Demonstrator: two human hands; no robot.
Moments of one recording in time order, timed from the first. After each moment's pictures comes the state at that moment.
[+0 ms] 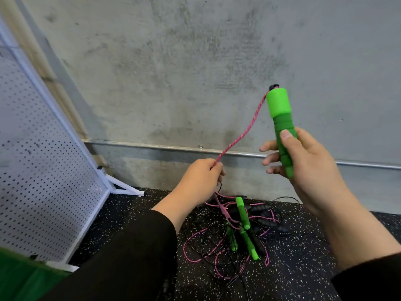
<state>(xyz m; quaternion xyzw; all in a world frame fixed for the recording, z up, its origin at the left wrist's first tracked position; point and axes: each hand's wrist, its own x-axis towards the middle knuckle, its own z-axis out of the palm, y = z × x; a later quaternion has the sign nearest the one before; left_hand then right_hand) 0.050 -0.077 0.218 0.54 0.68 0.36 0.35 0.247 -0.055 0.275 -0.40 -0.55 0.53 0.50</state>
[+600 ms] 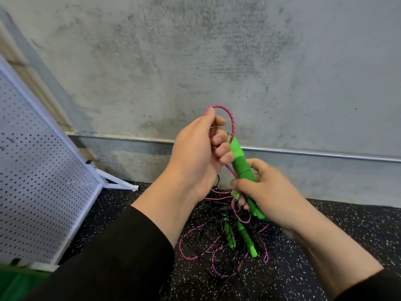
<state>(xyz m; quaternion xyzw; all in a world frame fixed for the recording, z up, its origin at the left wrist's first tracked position) 0.077 -0.051 0.270 0.25 0.40 0.67 0.57 0.220 -0.044 0.219 -0.47 -0.61 0.57 0.29</state>
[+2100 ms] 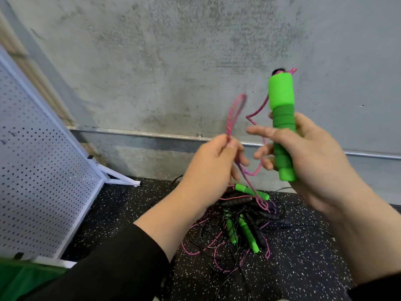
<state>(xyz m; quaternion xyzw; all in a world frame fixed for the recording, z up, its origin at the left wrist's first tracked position) 0.072 -0.071 0.231 0.50 0.55 0.51 0.43 0.222 -0.036 0.275 -0.39 -0.52 0.61 0.45</state>
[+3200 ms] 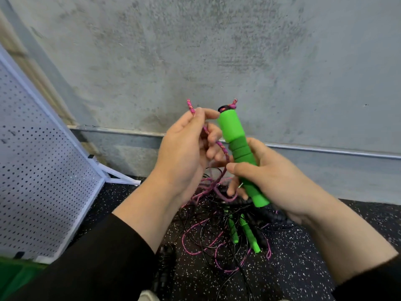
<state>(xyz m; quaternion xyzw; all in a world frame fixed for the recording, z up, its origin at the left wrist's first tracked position) 0.047 -0.070 0.258 0.33 0.36 0.68 0.54 0.201 -0.045 0.245 -0.37 -0.62 0.64 0.28</state>
